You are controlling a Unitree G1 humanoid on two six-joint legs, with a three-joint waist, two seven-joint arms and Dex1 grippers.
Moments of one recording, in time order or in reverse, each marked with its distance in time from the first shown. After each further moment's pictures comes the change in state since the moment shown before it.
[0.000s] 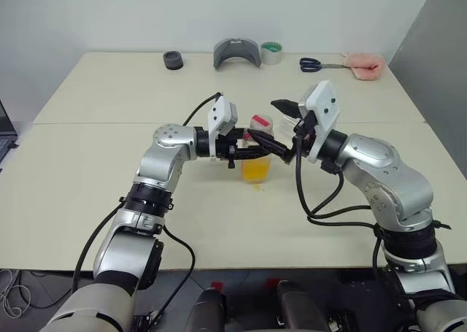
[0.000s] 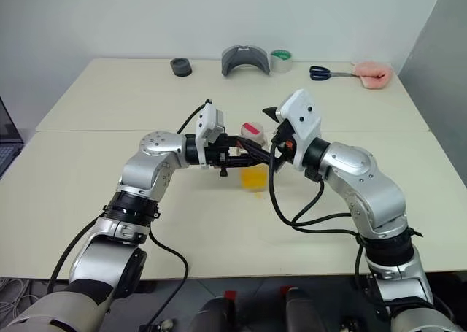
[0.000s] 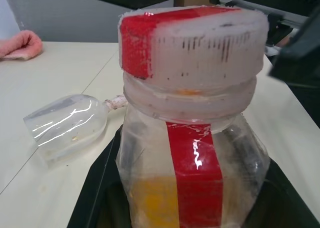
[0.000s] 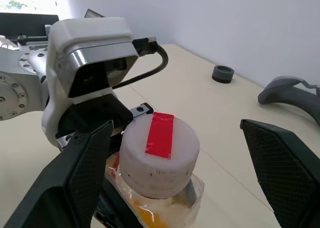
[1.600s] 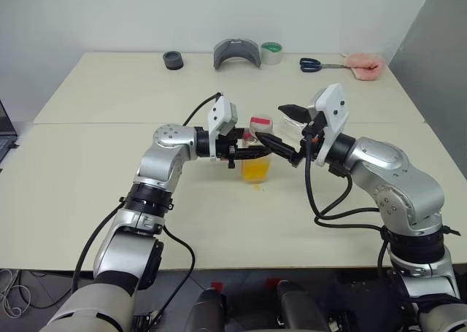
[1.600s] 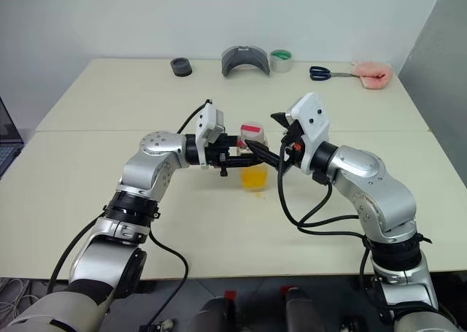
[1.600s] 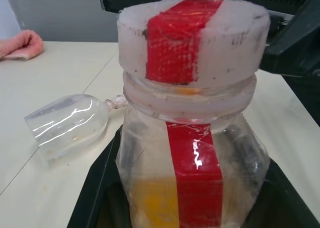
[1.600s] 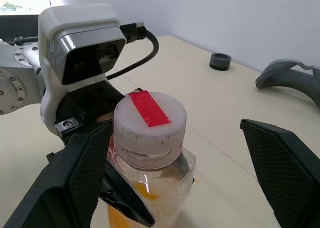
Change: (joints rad) left arm 0.000 0.001 -0.001 0.000 0.001 0.000 0.003; right arm 0.034 -0.024 -0.053 -0.047 0.053 0.072 -0.003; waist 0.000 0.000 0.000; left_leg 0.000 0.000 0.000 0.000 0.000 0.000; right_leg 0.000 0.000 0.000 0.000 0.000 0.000
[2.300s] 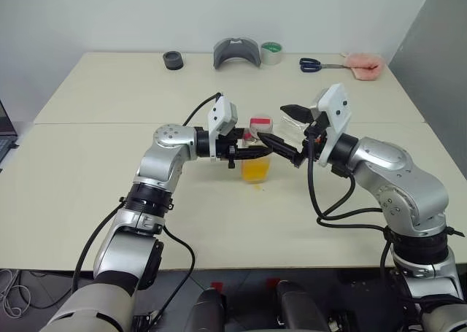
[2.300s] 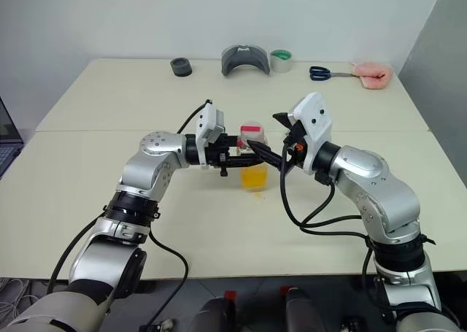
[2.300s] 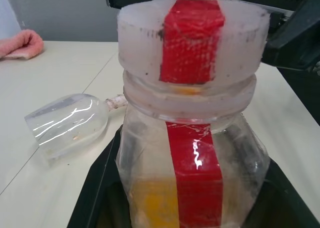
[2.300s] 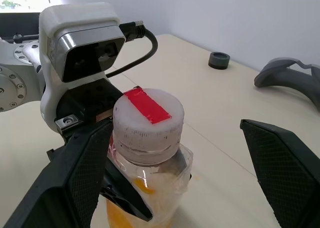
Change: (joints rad) left arm 0.000 0.000 0.000 0.000 0.003 -0.001 0.001; right arm 0.005 -0.019 -0.006 -0.011 0.009 0.006 0.002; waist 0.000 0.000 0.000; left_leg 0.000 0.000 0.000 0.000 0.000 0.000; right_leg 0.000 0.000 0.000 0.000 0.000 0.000
